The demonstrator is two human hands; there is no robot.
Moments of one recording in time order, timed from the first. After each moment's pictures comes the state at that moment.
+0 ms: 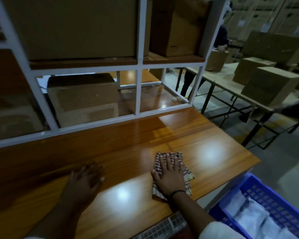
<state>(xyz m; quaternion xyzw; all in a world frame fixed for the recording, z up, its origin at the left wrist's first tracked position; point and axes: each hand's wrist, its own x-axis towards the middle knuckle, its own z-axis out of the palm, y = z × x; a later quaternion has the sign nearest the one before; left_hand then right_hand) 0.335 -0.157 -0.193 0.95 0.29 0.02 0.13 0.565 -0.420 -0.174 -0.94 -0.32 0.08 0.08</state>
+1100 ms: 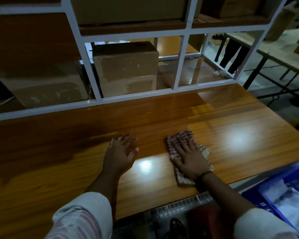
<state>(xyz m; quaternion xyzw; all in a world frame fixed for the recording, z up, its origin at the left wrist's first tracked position) 0.315 -0.161 -0.187 0.92 0.33 0.12 0.18 0.526 -0.389 -0.181 -0.86 -0.51 0.06 0.04</state>
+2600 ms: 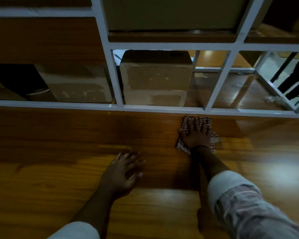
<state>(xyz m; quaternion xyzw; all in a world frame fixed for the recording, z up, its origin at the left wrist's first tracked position) 0.322 -0.154 -0.186 0.91 0.35 0.10 0.19 0.675 -0.173 -0.177 -0.88 -0.45 0.10 0.06</state>
